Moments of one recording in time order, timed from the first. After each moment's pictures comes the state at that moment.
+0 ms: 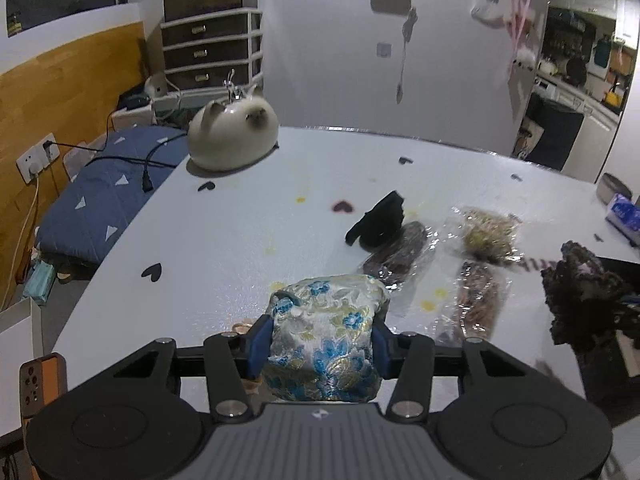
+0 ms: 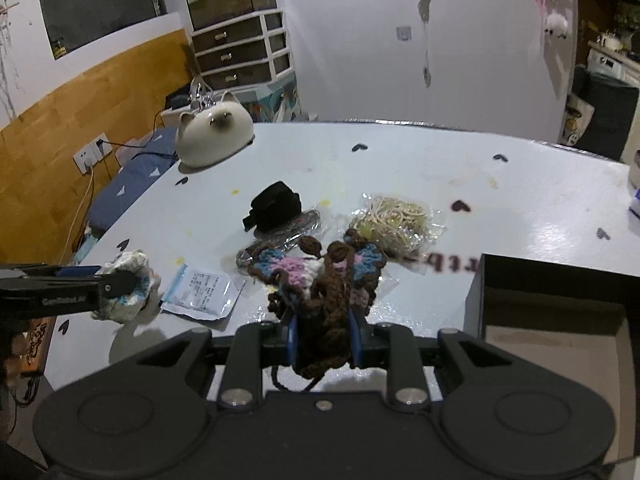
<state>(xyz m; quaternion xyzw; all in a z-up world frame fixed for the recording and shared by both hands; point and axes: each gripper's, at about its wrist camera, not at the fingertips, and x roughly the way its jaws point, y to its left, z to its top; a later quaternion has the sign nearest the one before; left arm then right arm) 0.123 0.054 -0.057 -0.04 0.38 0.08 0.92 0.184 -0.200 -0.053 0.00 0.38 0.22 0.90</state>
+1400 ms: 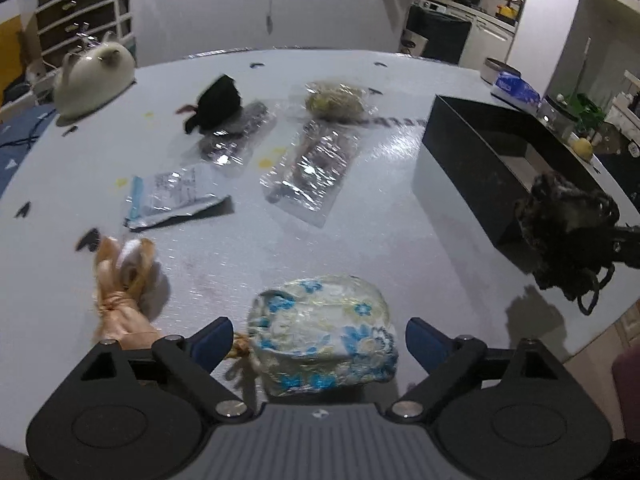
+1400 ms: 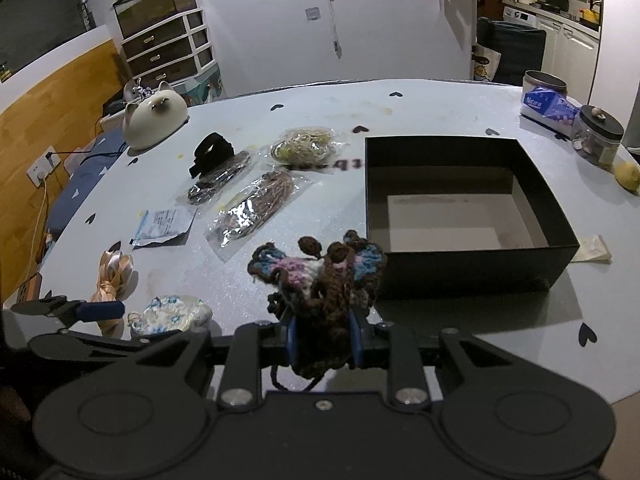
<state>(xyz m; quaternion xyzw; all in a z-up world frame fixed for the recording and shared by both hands) 0.084 -0.032 -0.131 0.00 0.46 -0.09 0.88 0.069 -0.262 -0.068 0.03 0.42 0.11 0.90</state>
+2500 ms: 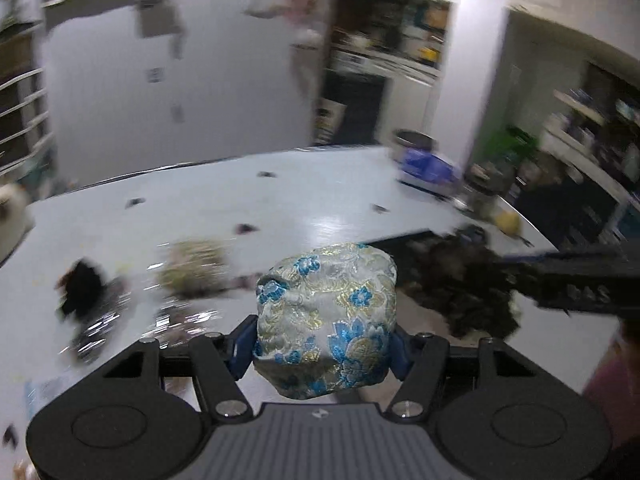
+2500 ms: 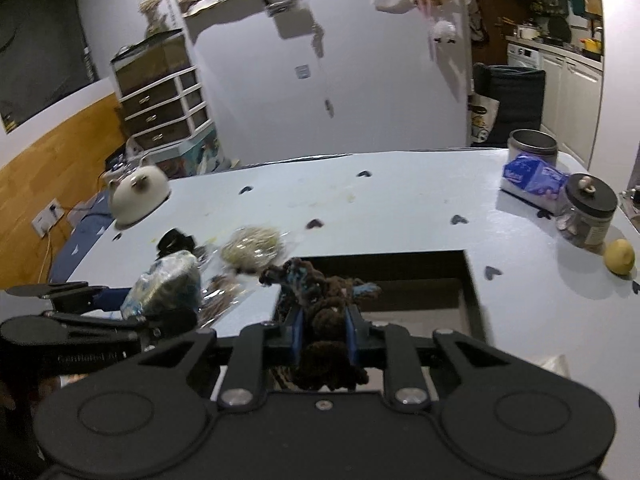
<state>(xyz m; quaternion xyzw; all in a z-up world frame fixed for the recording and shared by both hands) 0.175 -0.170 -0.043 0.03 0.36 -0.19 0.91 0.158 -0.371 -0.025 0.06 0.35 0.13 0.93</state>
